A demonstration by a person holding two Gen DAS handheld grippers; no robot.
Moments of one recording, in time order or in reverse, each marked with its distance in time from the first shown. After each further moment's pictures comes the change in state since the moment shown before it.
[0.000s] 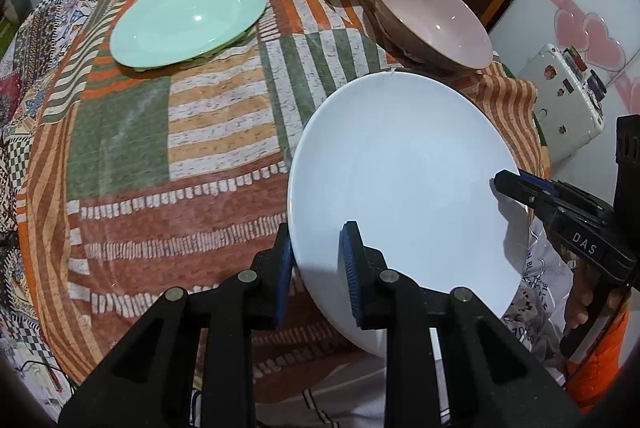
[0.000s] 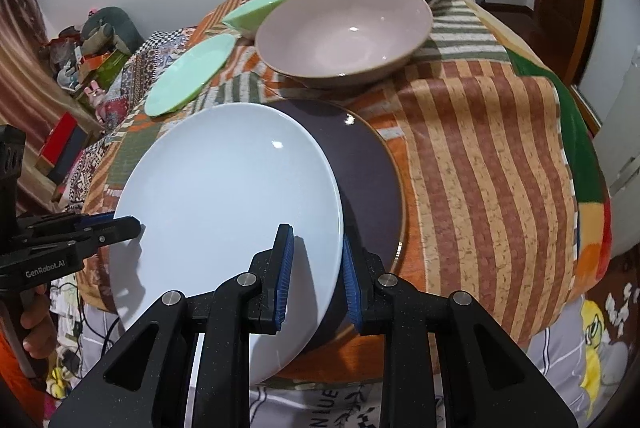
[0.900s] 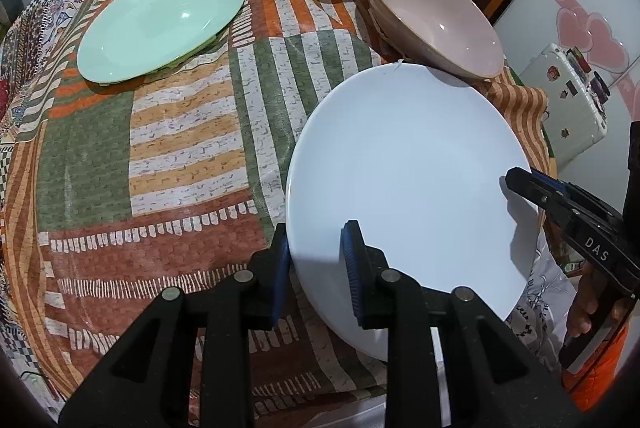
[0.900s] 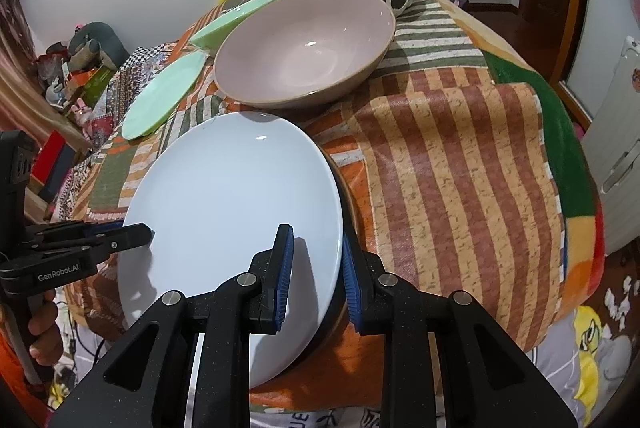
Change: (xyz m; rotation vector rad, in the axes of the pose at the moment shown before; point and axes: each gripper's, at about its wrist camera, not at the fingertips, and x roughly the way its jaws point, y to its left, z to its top) left arm 0.033 -0.010 0.025 -0.005 0.009 -0.016; right arm -0.009 -0.025 0.012 0.027 -0.038 -0.034
